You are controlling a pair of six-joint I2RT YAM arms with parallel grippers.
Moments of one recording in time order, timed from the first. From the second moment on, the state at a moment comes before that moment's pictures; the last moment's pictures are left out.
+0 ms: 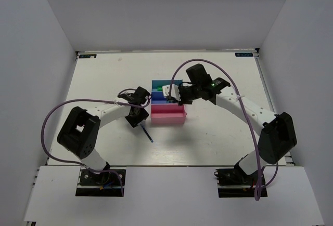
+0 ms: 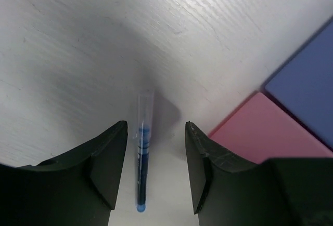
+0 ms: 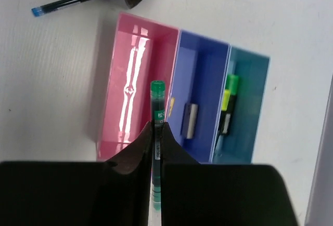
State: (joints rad) left arm -0.56 1.60 0.94 -0.64 -0.28 -1.21; right arm 0.67 1.52 1.27 -0.58 -0.57 -1.02
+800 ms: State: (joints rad) left arm -0.50 1.64 0.93 -0.60 -0.17 -1.22; right arm 0.80 1.70 1.25 -0.39 -0.62 -0.90
